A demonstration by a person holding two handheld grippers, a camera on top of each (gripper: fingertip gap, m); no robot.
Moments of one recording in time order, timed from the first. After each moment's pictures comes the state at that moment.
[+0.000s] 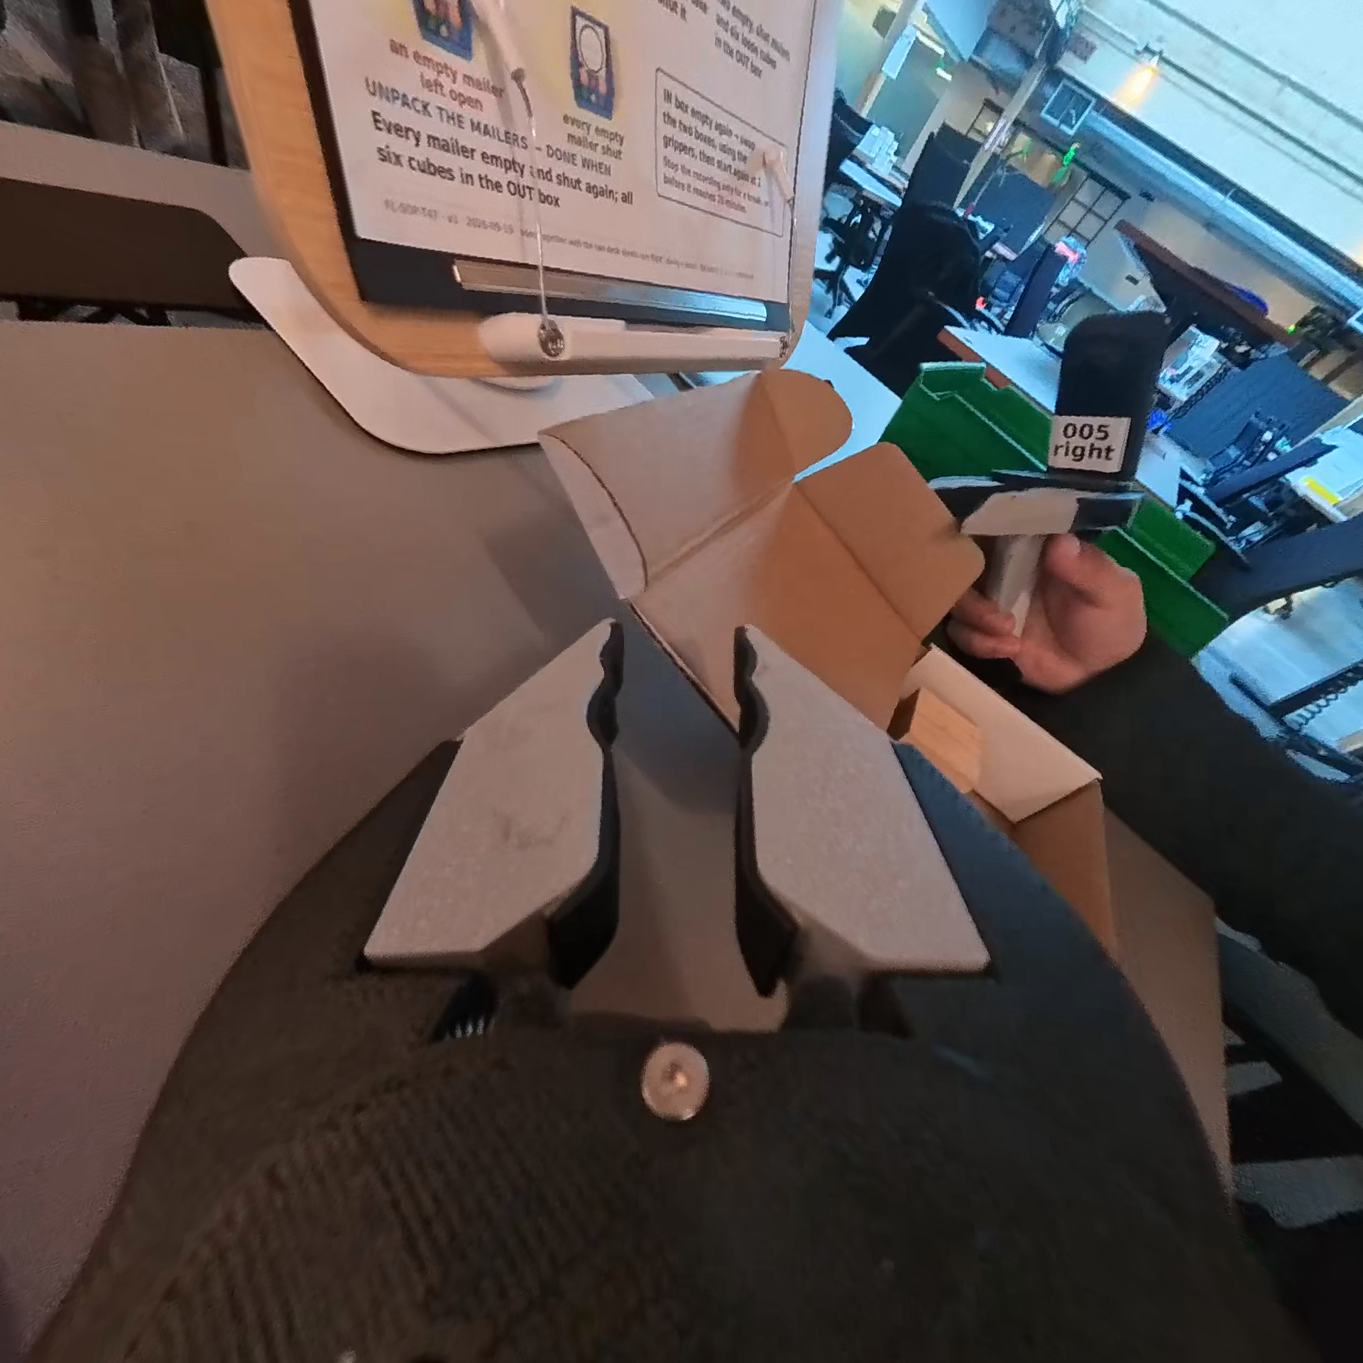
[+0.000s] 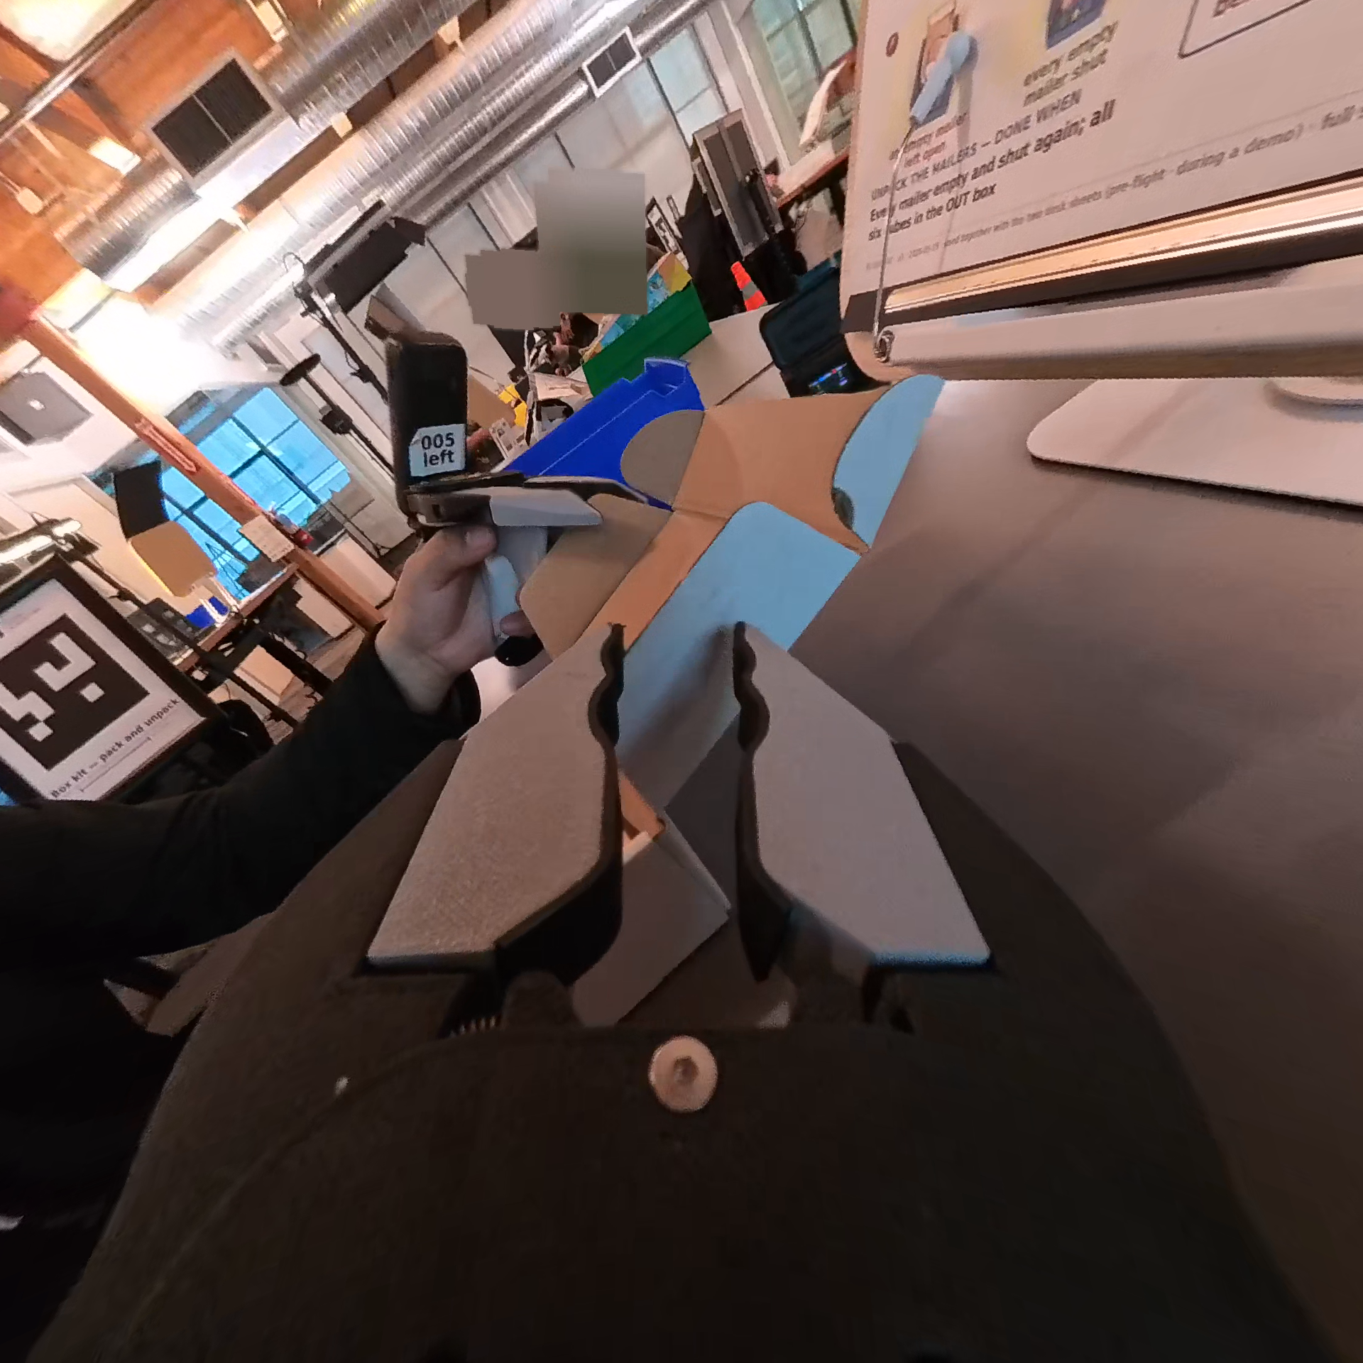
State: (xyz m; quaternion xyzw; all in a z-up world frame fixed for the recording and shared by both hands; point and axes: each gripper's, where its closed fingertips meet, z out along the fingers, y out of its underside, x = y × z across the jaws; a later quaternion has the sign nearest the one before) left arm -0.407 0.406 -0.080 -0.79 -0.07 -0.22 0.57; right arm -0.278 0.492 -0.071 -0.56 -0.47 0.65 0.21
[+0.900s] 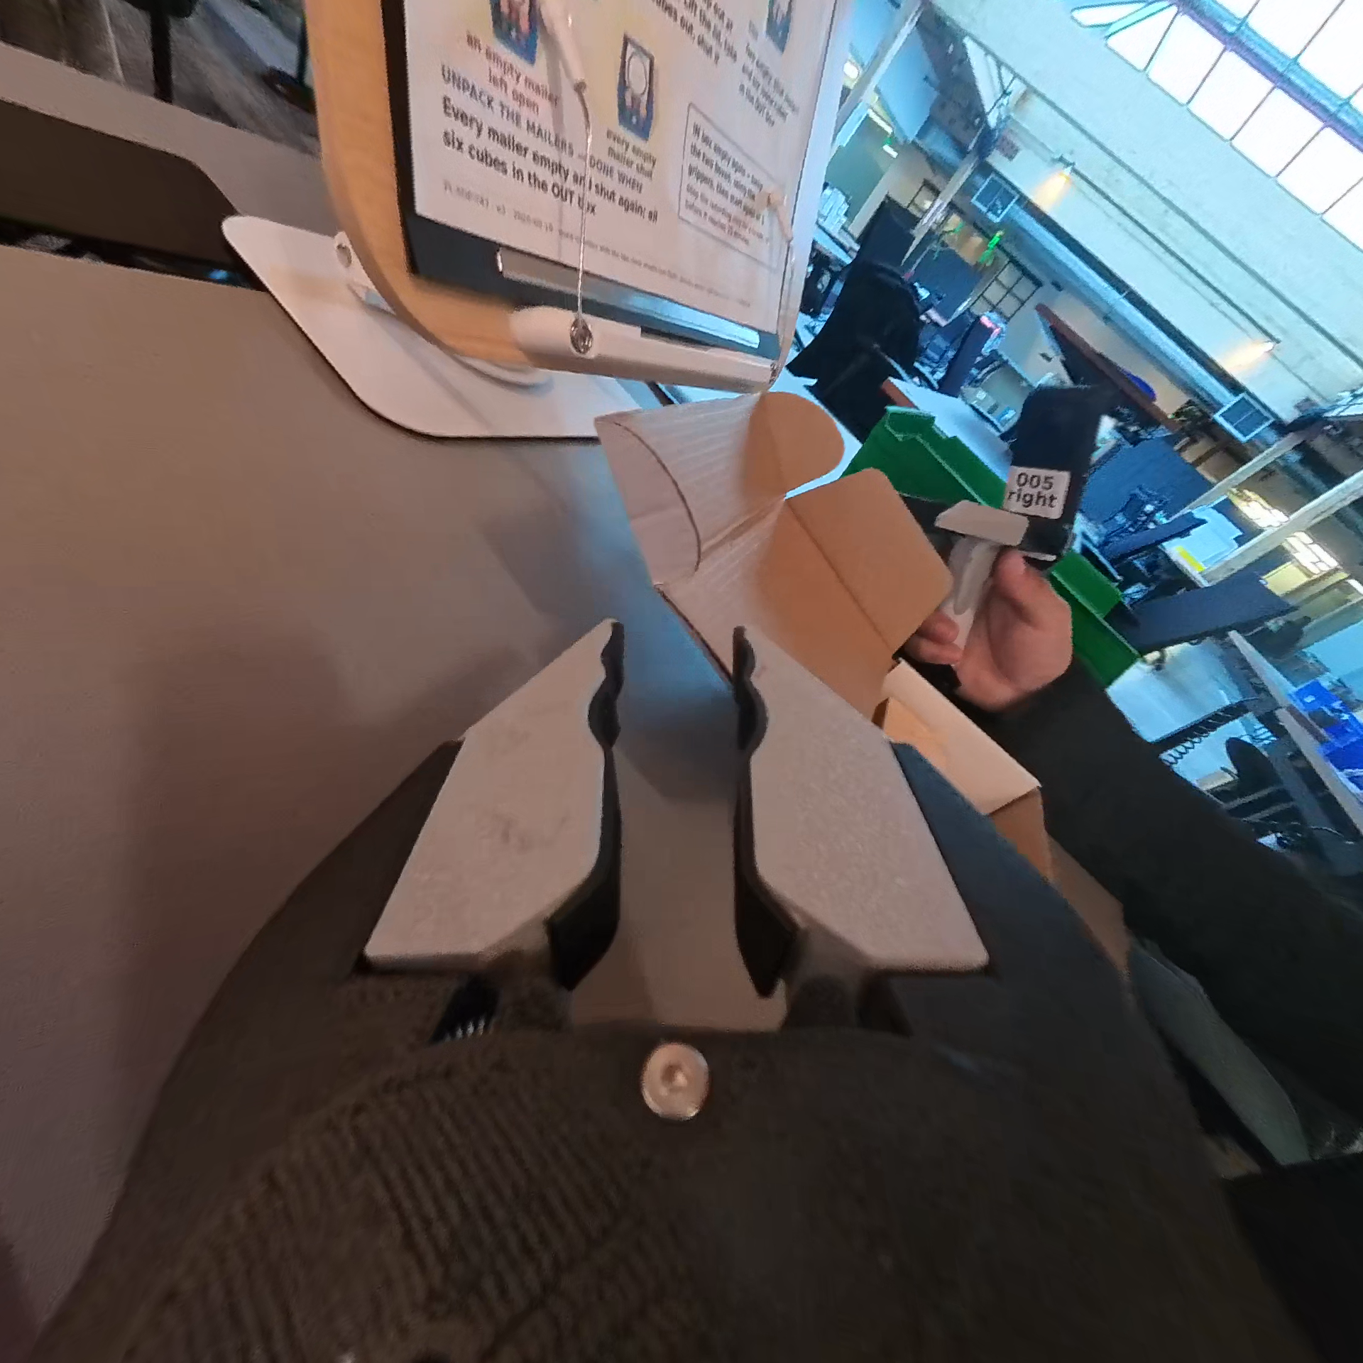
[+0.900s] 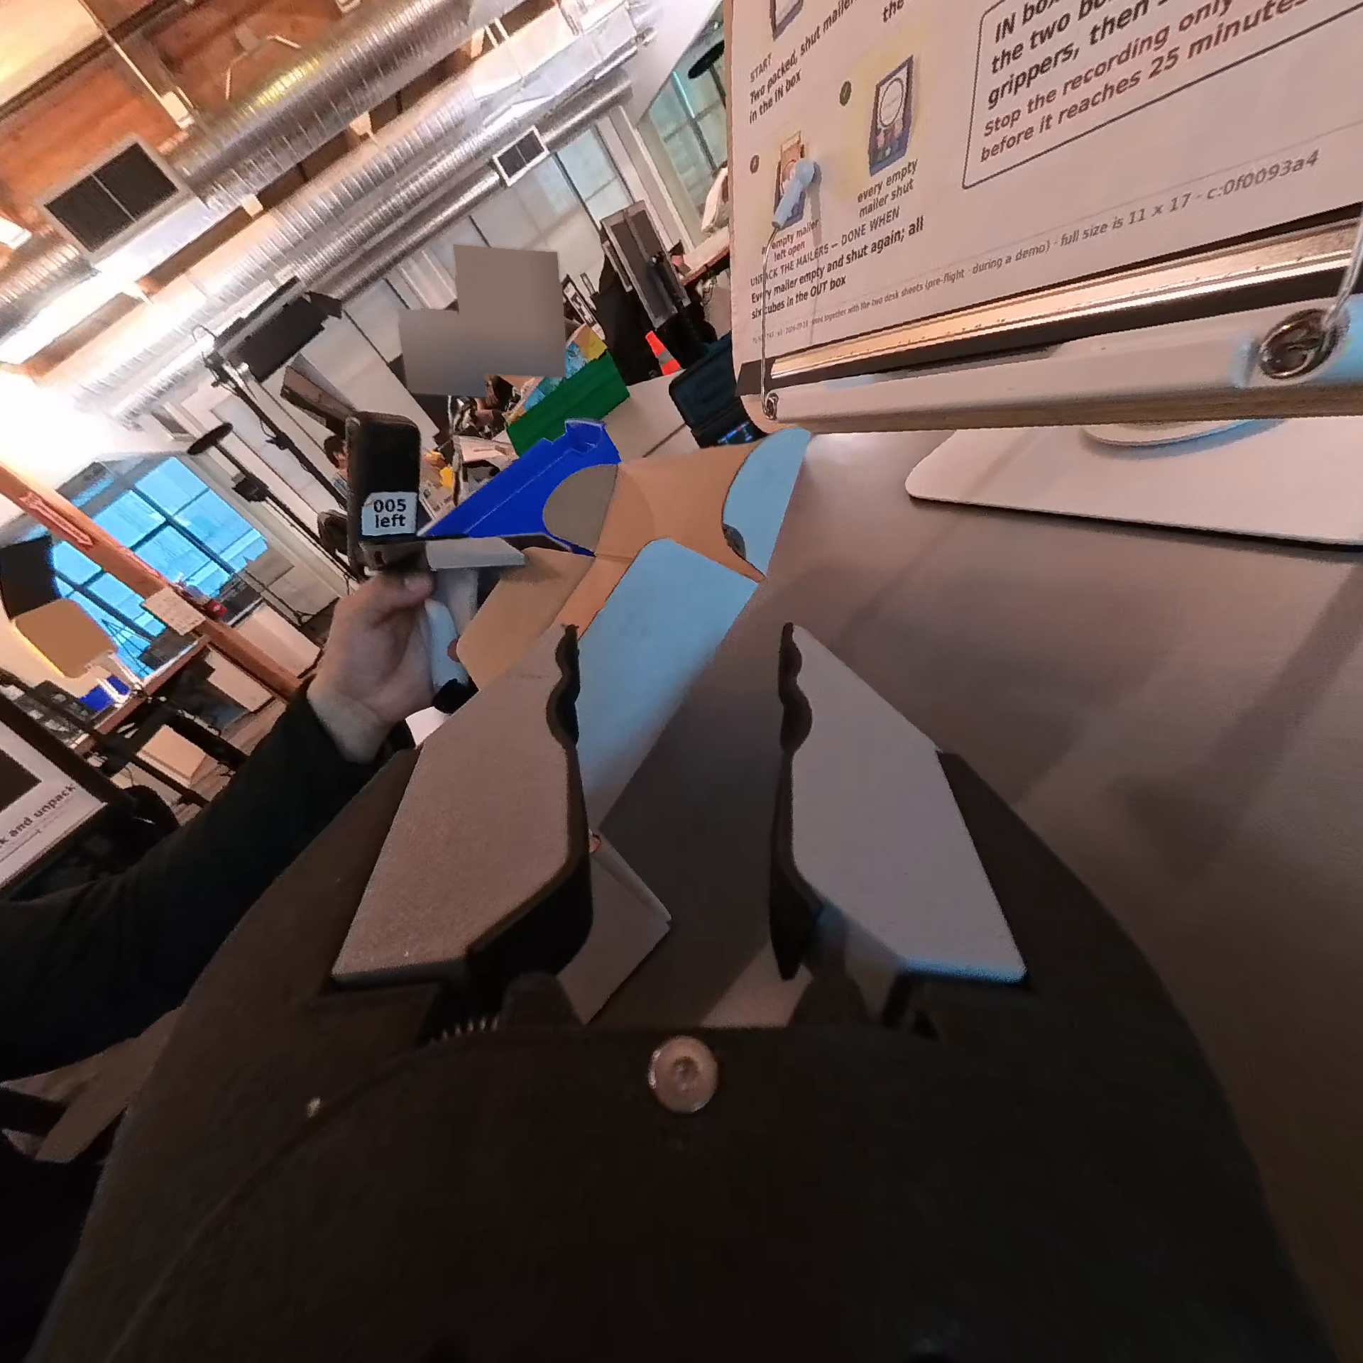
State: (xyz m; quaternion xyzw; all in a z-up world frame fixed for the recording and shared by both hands) left arm -0.420 0.398 -0.082 -0.77 -0.09 -0.28 0.57; right arm -0.275 0.523 -0.071 -0.59 -0.43 0.64 0.26
